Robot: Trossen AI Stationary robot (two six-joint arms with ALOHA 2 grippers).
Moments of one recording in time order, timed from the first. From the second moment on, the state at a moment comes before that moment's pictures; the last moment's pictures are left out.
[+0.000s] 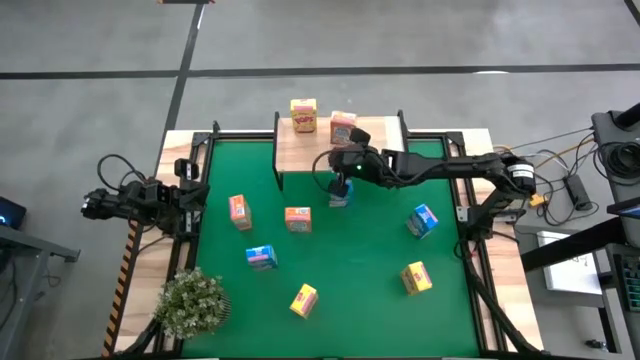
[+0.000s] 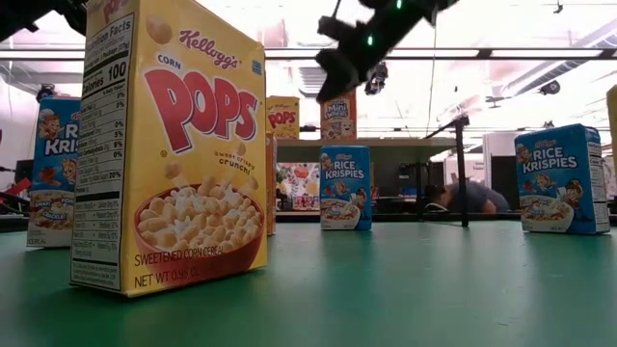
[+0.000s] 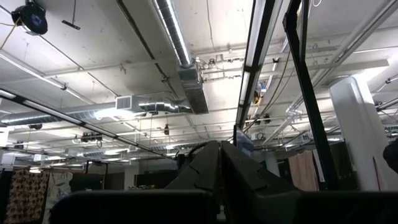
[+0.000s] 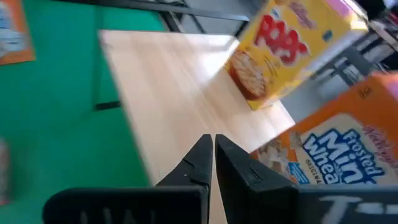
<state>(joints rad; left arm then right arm) -0.21 0.02 0.14 0.59 -0.23 0.28 -0.20 1.63 1.26 -0.18 0.43 -0.20</state>
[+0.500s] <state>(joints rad) -0.21 0.02 0.14 0.59 -0.23 0.28 -0.33 1.65 1.18 -0.12 0.43 -0.17</state>
